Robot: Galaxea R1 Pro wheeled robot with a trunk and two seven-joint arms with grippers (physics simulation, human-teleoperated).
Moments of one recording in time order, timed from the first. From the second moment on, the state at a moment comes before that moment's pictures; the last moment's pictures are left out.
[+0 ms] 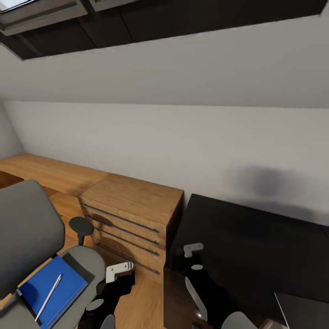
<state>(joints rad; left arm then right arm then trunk) -0.05 -0.02 -0.32 -1.53 0.41 0.51 0.55 -0.51 0.17 0.31 -0.71 -0.09 0.30 -0.25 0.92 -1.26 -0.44</state>
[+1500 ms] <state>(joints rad) -0.05 -0.02 -0.32 -1.52 0.41 0.51 0.55 -0.38 0.08 0.17 -1.18 -0.28 0.37 -0.42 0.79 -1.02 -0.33</state>
